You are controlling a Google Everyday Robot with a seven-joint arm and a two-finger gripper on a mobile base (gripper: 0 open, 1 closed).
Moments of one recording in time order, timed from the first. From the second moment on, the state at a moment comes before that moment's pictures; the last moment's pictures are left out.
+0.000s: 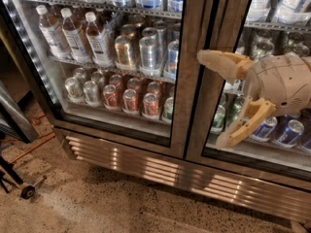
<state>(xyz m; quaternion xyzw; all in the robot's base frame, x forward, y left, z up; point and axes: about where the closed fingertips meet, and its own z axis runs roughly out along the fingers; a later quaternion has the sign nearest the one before) 0.401 -0.086 0.987 -0.56 0.51 0.43 0.50</state>
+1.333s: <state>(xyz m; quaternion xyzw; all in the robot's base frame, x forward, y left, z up) 0.413 -0.091 1.023 -0.55 0.52 0.41 0.51</state>
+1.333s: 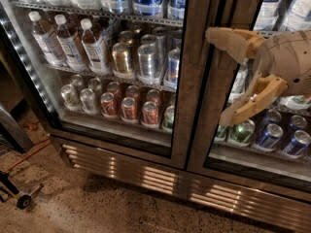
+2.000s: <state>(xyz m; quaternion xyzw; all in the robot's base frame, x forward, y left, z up) 0.434 -0.093 1.028 -0.54 0.54 0.40 0.51</state>
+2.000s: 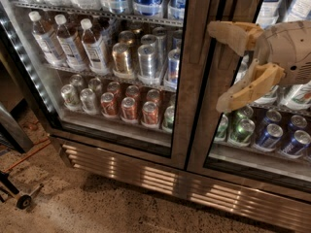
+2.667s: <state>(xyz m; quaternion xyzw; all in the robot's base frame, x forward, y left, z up) 0.435 -0.093 1.025 -0.52 0.54 0.41 0.52</state>
